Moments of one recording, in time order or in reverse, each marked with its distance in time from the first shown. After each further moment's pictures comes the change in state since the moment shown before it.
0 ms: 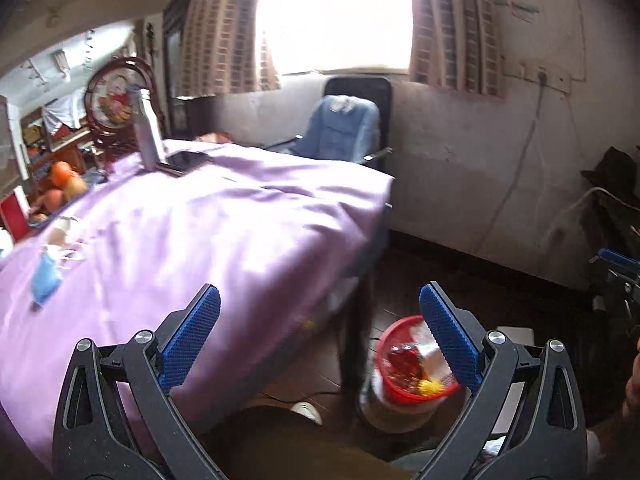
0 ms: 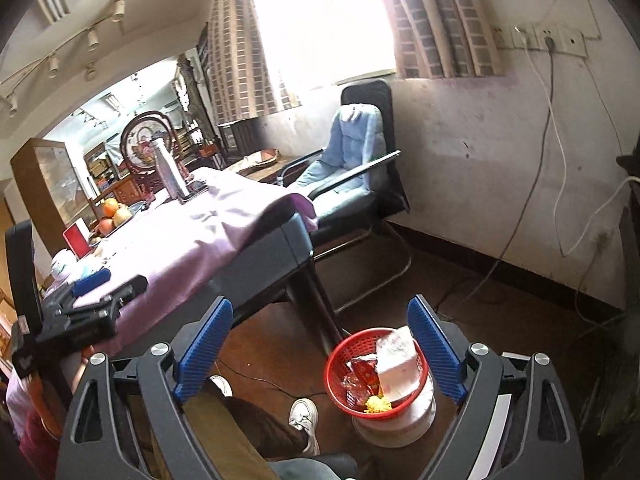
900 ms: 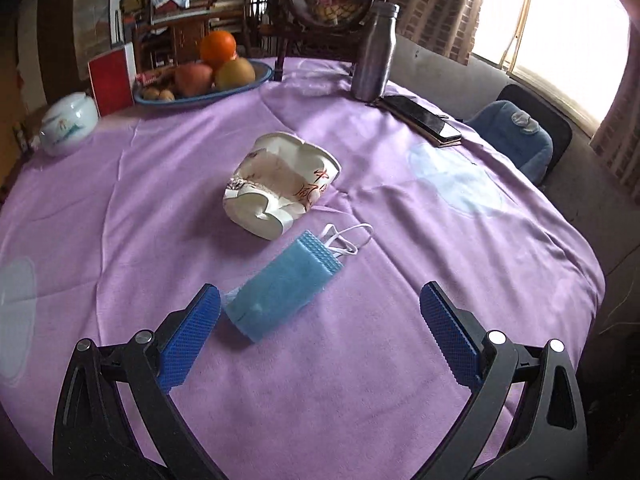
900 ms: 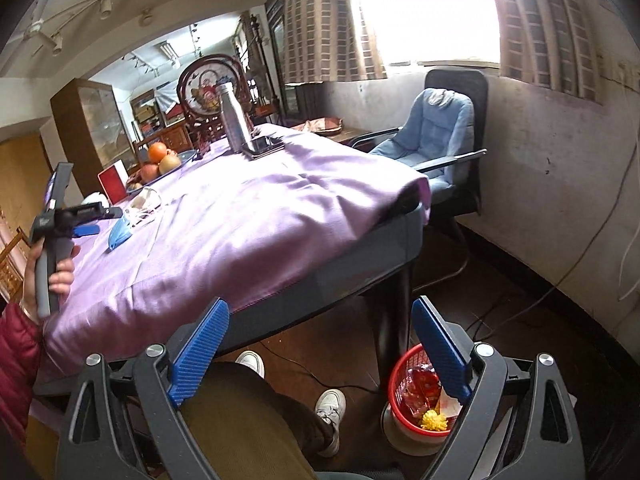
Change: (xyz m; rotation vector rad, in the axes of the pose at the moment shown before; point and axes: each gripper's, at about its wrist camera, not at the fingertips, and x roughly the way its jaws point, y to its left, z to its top) left arm 0.029 0.349 0.001 -0.459 0.255 0.175; right arm 0.076 0.122 0.010 -0.189 0.110 0.138
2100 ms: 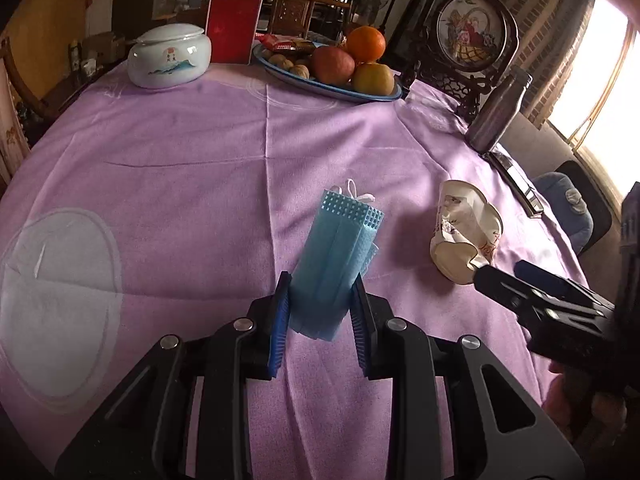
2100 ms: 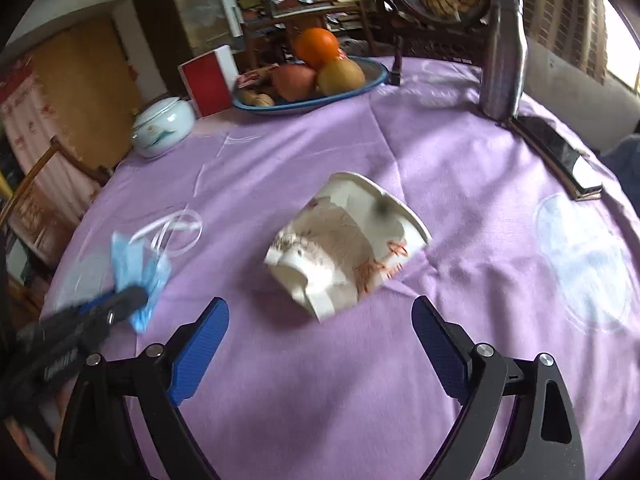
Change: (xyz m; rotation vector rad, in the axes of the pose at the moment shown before) left arm -0.026 0.159 0.001 -0.295 -0.017 0.082; right arm 0.285 0.377 0.131 -0.283 0.375 0.275
